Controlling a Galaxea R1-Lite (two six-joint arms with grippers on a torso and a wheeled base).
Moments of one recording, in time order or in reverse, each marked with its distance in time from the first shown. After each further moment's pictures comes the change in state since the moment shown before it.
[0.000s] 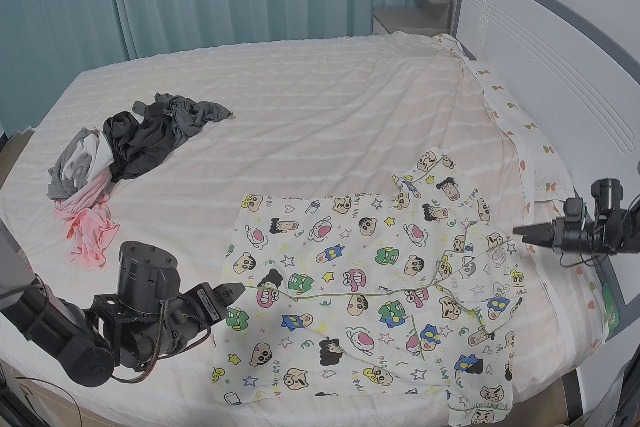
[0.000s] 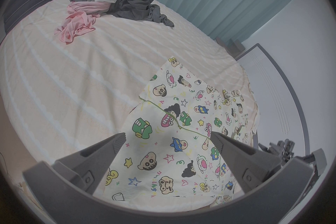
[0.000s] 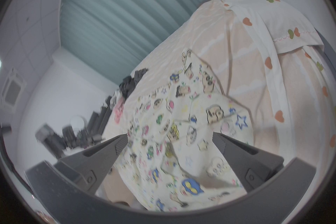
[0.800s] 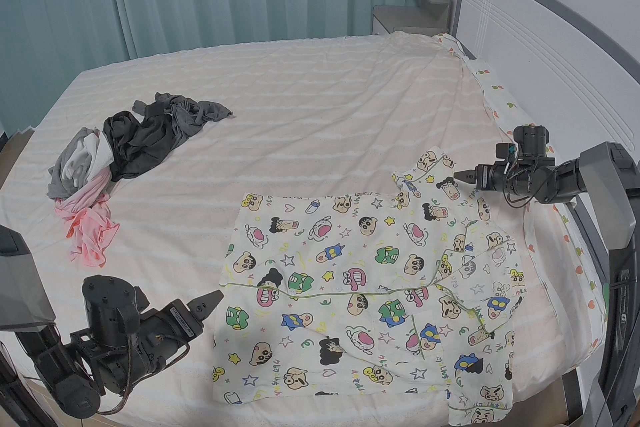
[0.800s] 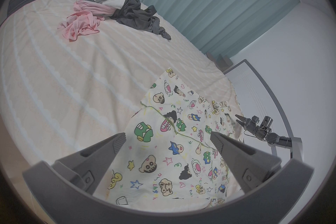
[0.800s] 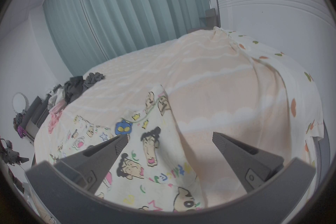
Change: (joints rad) left arm 0.061 0.107 0.320 -0.572 -0.050 -0.001; right arm 0.264 0.421 -0.798 0.165 -0.650 -0.126
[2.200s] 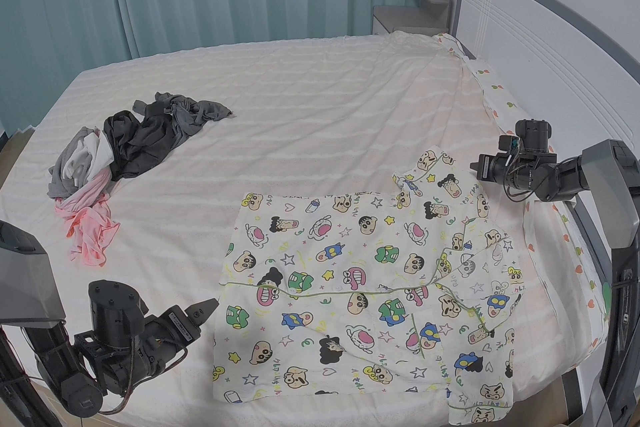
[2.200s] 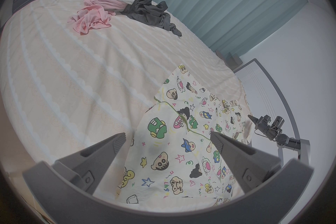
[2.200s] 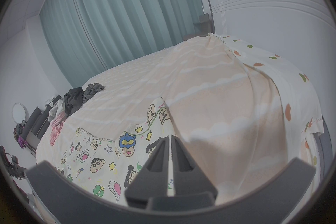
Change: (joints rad) left arm 0.030 0.043 0.011 -0.003 0.002 -0.020; right arm 0.003 -0.046 0.034 -0.073 -0.017 0.096
